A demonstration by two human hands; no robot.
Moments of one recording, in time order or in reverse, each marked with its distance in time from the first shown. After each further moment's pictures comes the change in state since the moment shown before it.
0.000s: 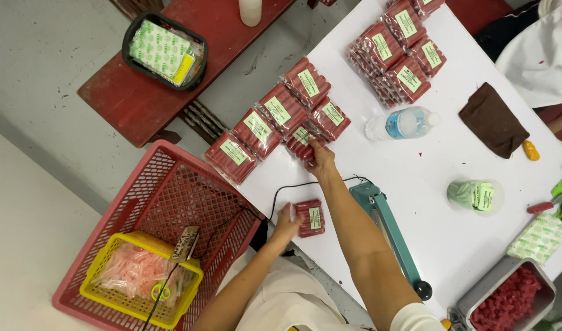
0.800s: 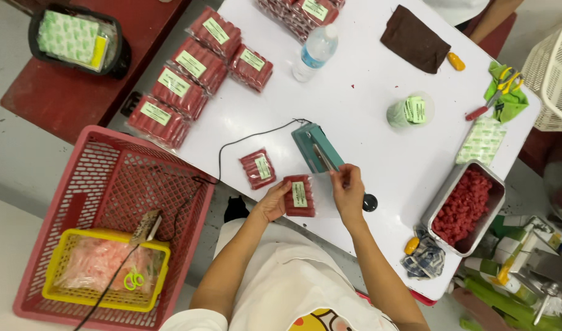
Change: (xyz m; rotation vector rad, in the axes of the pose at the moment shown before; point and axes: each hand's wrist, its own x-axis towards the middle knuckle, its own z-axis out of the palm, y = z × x) left_hand -0.143 0.076 0.102 -0.747 -0.474 -0.238; right_hand -0.253 0.049 -0.315 -0.638 0.311 -0.905
